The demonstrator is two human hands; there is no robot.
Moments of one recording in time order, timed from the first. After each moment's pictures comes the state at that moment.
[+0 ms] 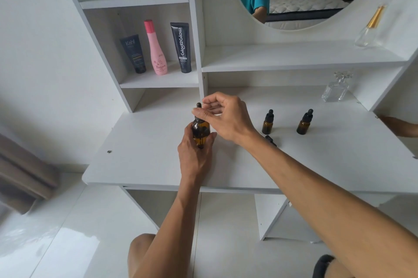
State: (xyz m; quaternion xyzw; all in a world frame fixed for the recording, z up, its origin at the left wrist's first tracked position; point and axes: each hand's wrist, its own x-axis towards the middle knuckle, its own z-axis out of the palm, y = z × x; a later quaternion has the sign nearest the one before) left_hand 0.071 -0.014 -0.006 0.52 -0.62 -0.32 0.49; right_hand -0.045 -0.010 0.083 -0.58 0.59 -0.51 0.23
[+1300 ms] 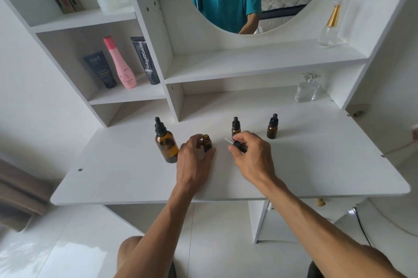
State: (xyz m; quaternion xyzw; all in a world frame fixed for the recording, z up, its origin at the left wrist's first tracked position) left_hand 0.001 -0.001 -0.004 0.54 -0.73 -0.25 0.34; right_hand -0.150 0.059 0.005 -0.50 0.71 -0.48 0.12
